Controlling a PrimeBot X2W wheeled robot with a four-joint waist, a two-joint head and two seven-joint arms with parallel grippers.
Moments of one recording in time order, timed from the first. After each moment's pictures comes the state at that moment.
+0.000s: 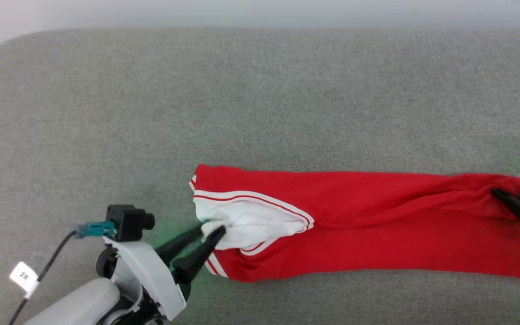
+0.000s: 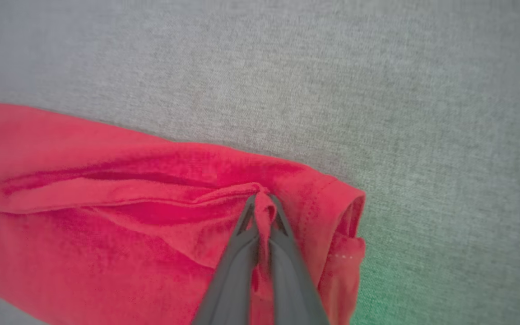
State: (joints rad) left arm -0.54 0.71 -1.01 0.17 -1.30 -0.12 -0.12; right arm -0.52 -0.81 0.60 0.35 1.06 0.13 0.33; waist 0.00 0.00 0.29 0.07
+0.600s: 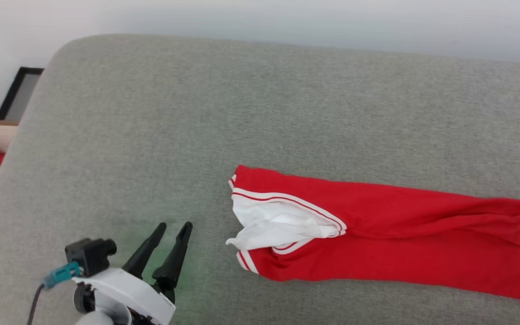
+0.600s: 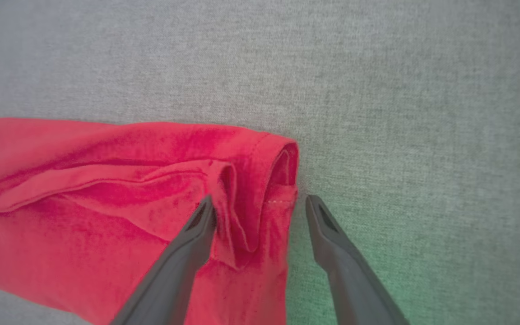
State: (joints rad) left arm -0.27 0.56 -0.64 0.21 -1.13 -0.02 -0.26; right arm -0.29 -0.90 0.40 0.36 1.18 0.13 0.35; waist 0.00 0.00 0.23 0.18
